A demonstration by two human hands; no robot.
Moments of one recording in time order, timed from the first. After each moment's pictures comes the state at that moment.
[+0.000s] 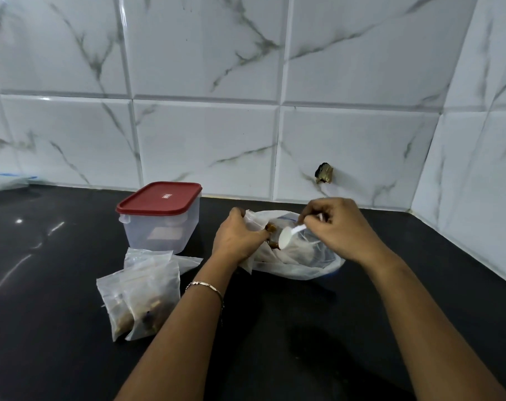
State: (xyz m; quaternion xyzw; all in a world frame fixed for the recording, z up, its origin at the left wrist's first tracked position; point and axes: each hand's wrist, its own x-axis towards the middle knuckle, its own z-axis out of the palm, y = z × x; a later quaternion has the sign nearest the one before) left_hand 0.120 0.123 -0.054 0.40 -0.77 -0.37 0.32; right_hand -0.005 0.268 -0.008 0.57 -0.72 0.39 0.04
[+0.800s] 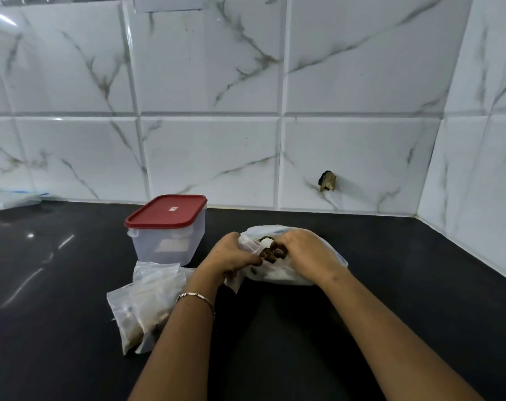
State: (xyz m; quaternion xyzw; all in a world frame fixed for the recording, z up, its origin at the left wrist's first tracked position) left_hand 0.146 0.103 -0.058 0.39 -0.80 -0.40 0.21; right_hand -0.008 0.201 -0.062 0.65 -0.74 0.13 0.13
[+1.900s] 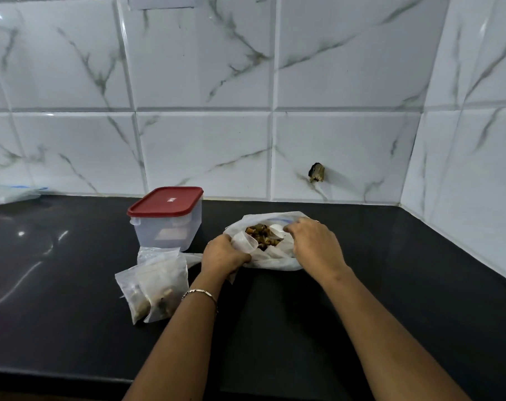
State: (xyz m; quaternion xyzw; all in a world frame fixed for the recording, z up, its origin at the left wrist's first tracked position) left_hand 0.152 0.134 -0.080 0.48 -0.79 -0.28 0.25; right_hand 0.009 0.252 -0.060 0.54 -0.79 0.19 0.23
